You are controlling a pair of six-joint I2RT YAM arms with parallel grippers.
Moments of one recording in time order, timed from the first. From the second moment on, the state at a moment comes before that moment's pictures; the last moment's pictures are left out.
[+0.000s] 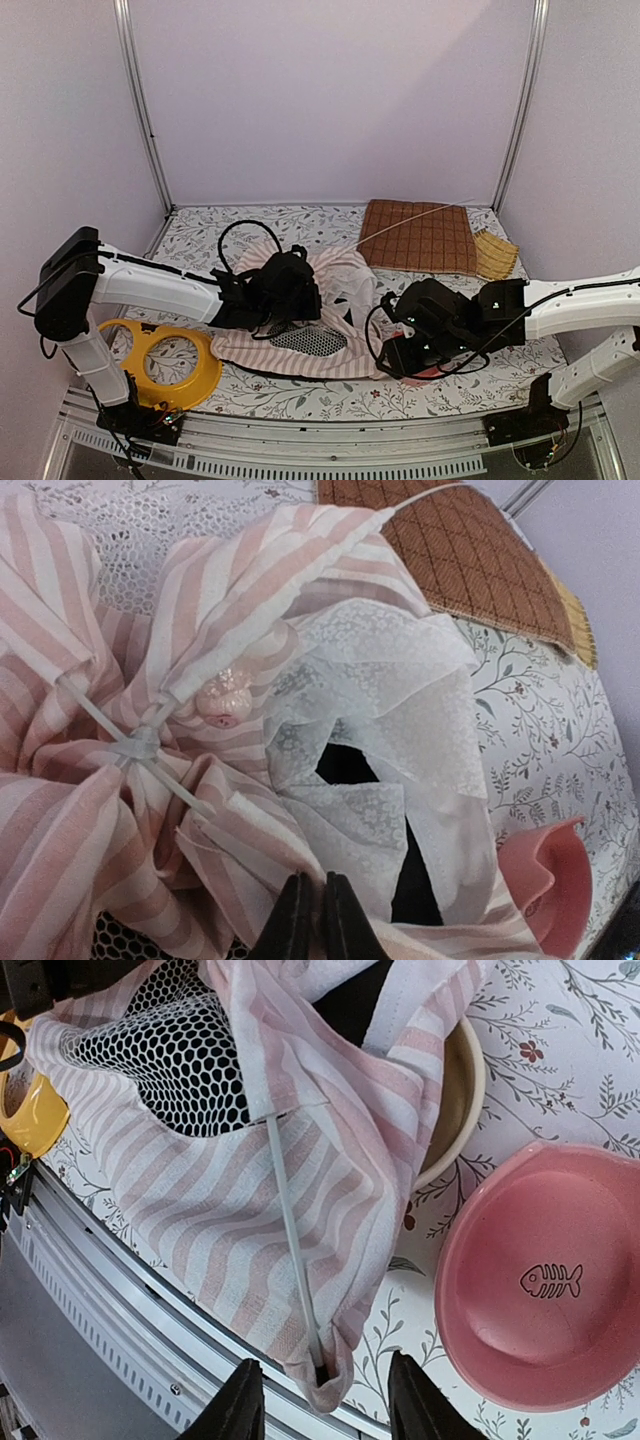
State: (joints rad) left arm -1.04 1.72 0.99 0.01 -0.36 -0.82; right arm 1.22 1.32 0.88 -0.58 0.10 0.80
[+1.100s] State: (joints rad) left arm -1.04 1.72 1.00 0.04 -0.35 -0.78; right arm 1.22 1.45 1.09 -0.69 0.10 0.73
